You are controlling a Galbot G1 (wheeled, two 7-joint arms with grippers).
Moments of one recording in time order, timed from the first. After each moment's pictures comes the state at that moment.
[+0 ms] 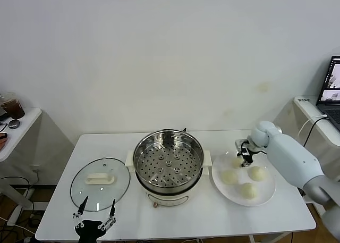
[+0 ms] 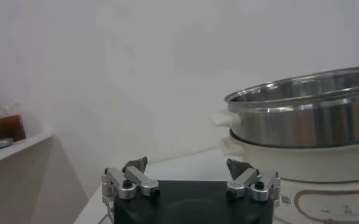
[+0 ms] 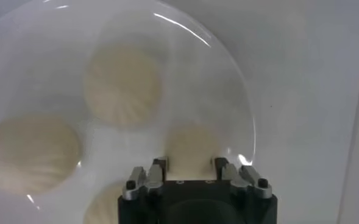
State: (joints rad) left arm 1.88 -1.40 -0.61 -2.10 0.06 -0.20 -0.07; right arm -0.11 0.94 -0.49 0.90 -0.49 -0.02 -1.15
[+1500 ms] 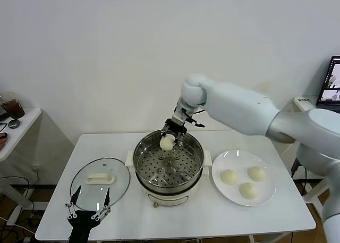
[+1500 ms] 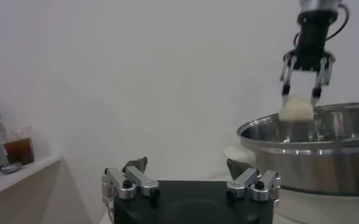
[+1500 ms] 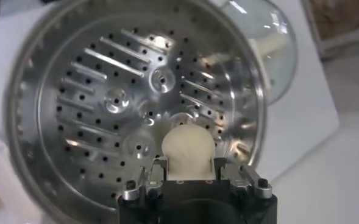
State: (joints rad) left arm 1.86 -1.41 -0.64 -2.18 0.02 -0.18 -0.05; right arm 0.43 1.28 -1.09 1.06 -0.09 0.47 -1.15
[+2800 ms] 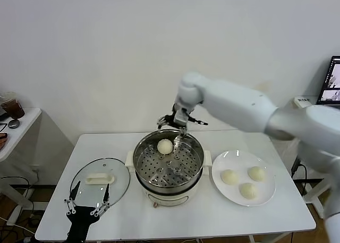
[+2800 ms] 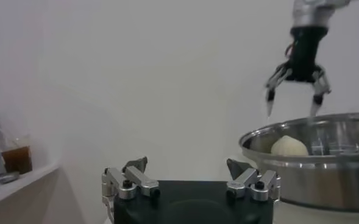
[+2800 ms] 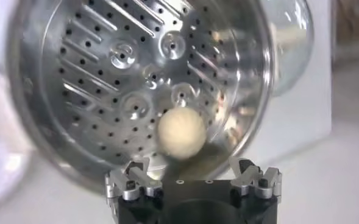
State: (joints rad) left arm 1.84 -1.38 -0.66 -2.19 0.00 -0.18 -0.05; right arm 0.53 1.16 -1.14 1.20 -0.09 0.34 -1.10
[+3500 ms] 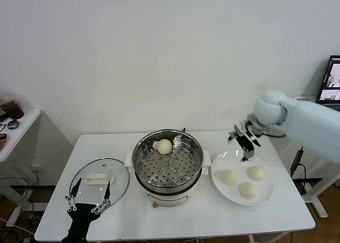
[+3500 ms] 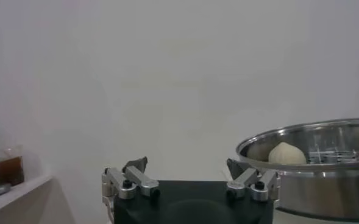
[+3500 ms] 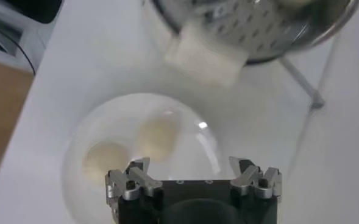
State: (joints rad) left arm 1.82 -1.38 -0.66 -2.17 0.01 -0.20 -0.04; right arm 0.39 0.63 -1.12 1.47 0.01 -0.19 -1.17
